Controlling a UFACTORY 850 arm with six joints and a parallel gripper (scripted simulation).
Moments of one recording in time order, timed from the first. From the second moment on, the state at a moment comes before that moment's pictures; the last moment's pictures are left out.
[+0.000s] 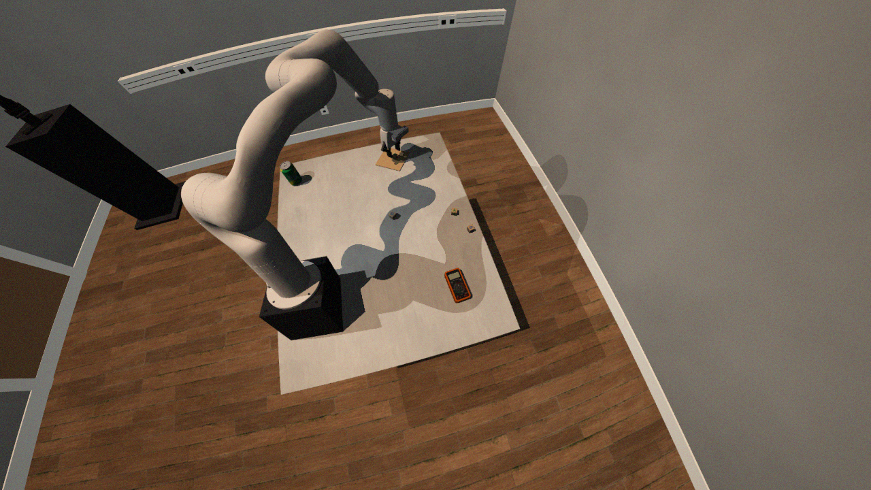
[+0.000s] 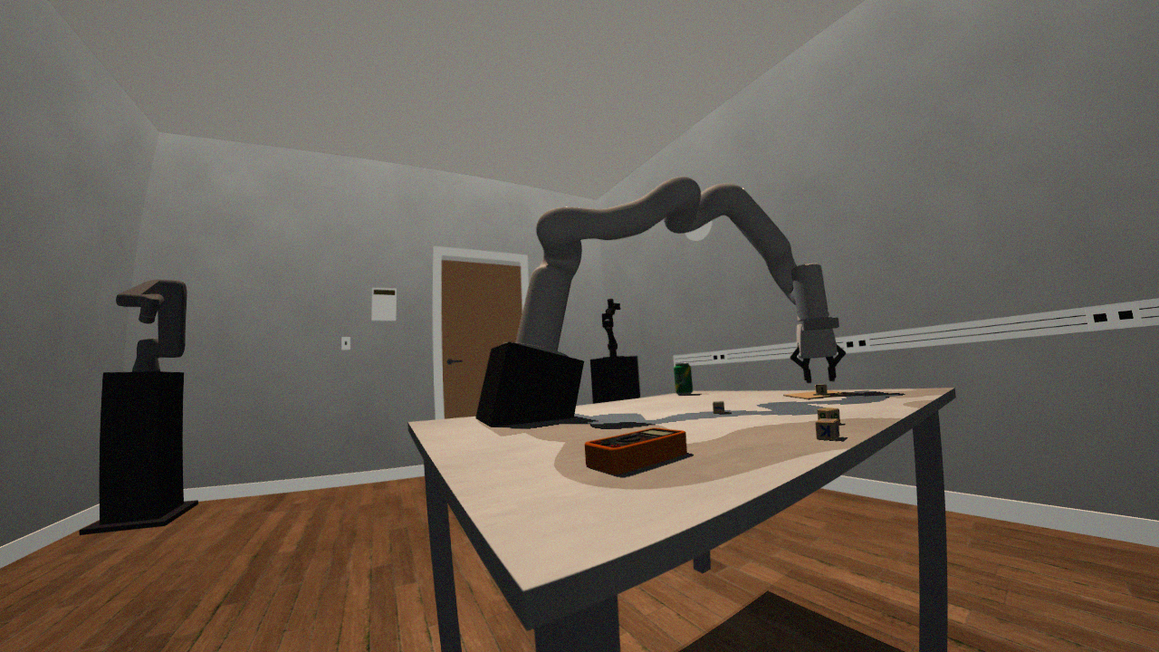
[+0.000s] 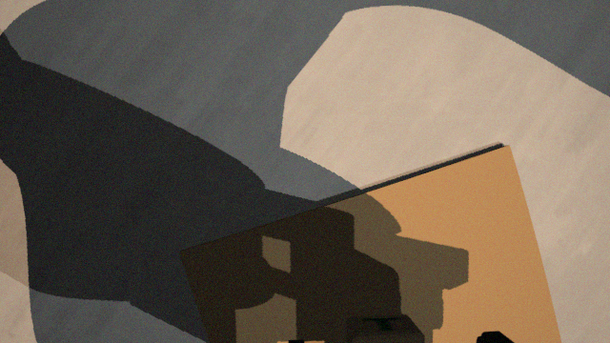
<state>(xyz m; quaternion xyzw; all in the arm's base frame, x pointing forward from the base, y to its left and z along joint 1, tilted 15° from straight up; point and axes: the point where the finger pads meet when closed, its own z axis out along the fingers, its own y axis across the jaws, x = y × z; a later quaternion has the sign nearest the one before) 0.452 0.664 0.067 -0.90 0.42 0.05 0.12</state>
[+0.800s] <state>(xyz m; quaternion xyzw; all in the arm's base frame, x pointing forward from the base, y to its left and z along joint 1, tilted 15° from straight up) 0.452 0.666 0.059 -0.90 0.42 0.05 0.12</state>
